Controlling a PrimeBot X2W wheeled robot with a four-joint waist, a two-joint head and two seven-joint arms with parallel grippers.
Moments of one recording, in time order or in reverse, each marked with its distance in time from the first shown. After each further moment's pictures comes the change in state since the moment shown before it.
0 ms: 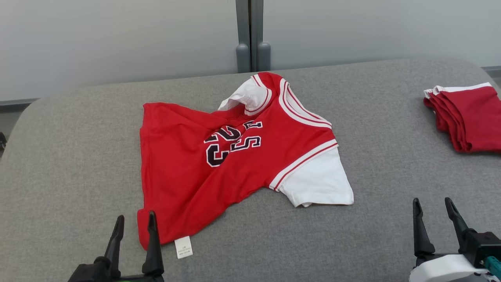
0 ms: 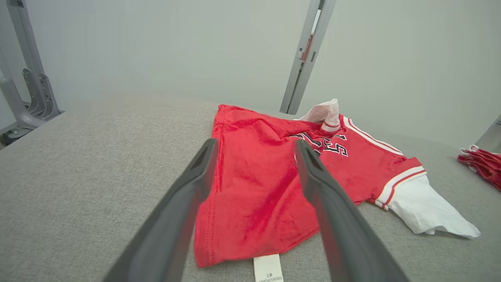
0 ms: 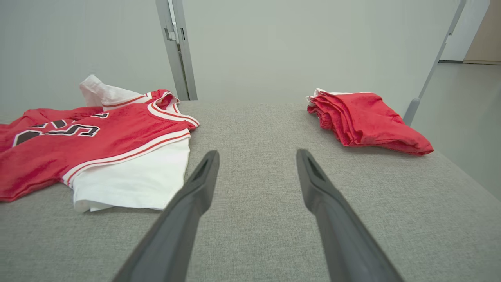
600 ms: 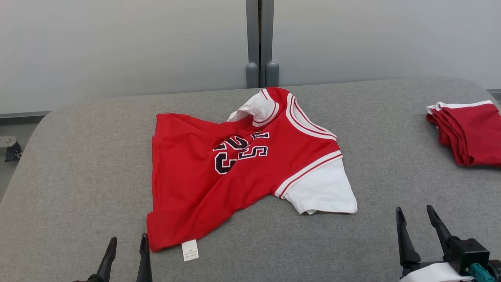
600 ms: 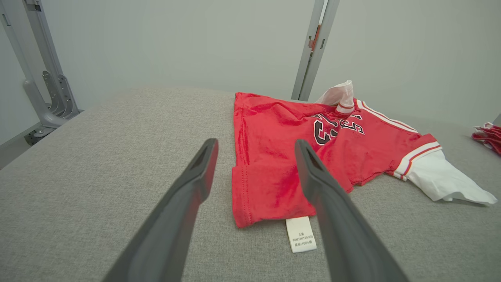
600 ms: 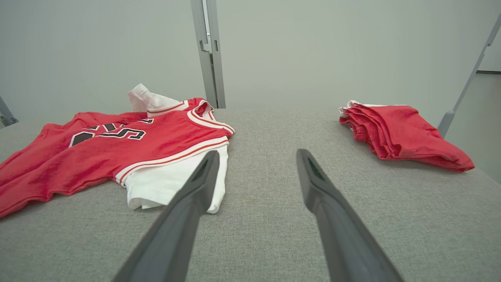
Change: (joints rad) left arm 0.054 -0.038 0.126 0.083 0.114 -0.156 -0.002; right arm 0.031 0.001 0.076 -0.011 0.012 0.000 0.000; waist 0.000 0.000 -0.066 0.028
